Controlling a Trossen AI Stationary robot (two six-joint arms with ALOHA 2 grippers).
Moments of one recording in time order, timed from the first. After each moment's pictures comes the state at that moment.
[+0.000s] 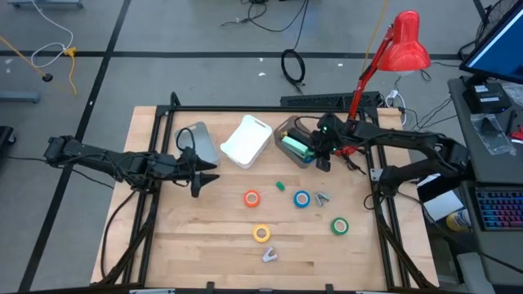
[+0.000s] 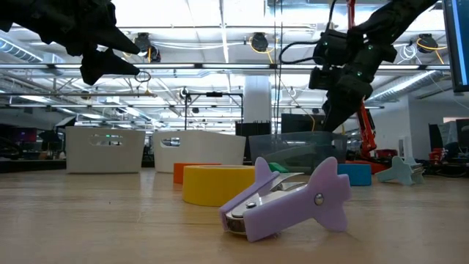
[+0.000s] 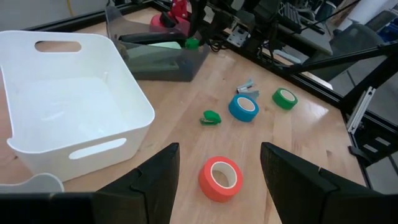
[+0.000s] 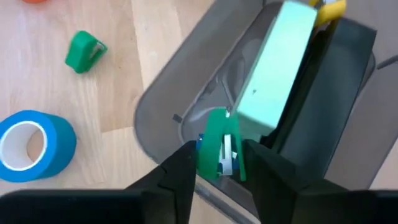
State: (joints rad) left arm -0.16 0.69 0.42 -0.10 -0.29 -0.53; right arm -0.53 1.30 0.75 -0.48 -0.23 -0.26
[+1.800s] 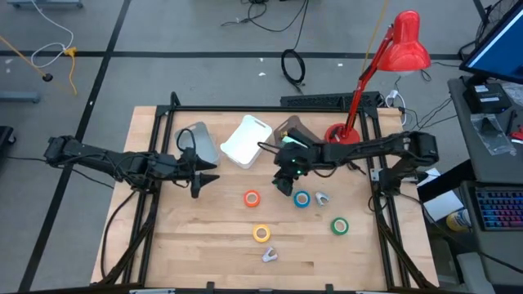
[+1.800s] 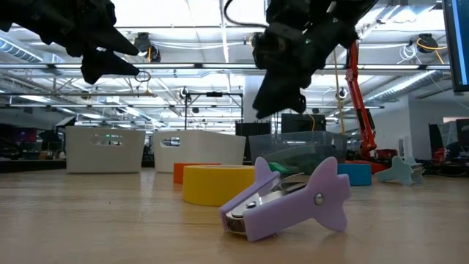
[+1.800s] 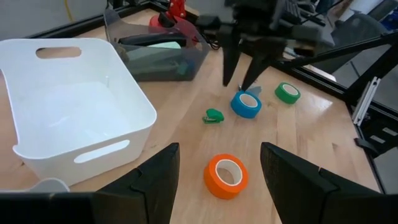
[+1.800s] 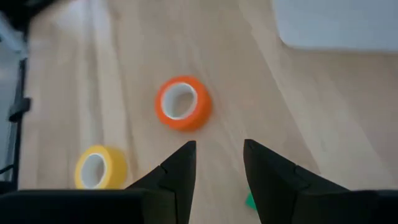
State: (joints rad) left arm -0.16 0.69 0.43 -0.11 -0.29 -0.48; right arm -0.08 1.61 1.02 -0.23 -0.18 0.42
